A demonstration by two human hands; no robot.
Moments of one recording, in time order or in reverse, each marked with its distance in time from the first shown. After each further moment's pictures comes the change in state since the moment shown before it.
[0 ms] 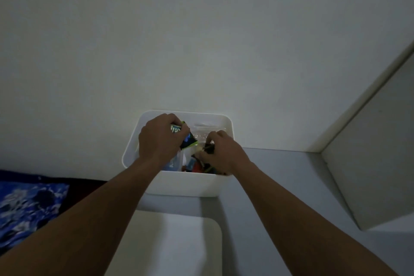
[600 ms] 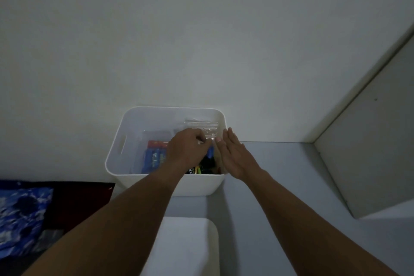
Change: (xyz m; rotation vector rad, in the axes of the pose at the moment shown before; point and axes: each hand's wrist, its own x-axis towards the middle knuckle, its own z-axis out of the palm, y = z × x) left_hand -0.009 0.014 0.093 -0.012 -0.382 -0.004; right_hand -0.019 0.043 0.007 0.258 -0.127 0.265
